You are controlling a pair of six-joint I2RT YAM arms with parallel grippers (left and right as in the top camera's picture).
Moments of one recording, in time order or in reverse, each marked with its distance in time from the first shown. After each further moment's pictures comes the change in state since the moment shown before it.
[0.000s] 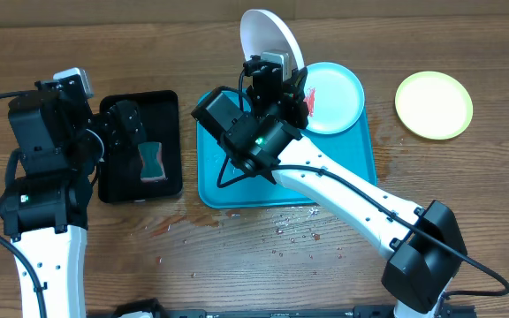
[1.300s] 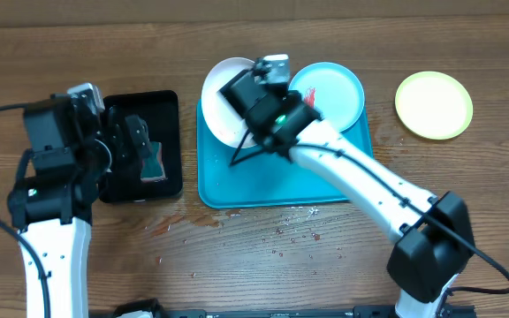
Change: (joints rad) left arm 0.000 0.025 -0.070 -0.079 0.003 0.003; right arm -0.148 0.000 0.004 -0.072 -0.863 -0.041
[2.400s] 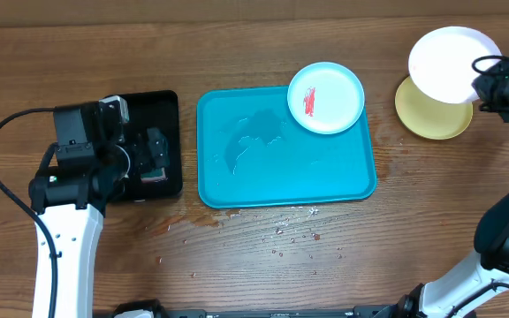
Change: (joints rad) left arm -0.063 0.047 -0.058 -0.012 0.021 0.000; right arm -1.110 -0.001 -0.031 0.026 -0.572 -0.010
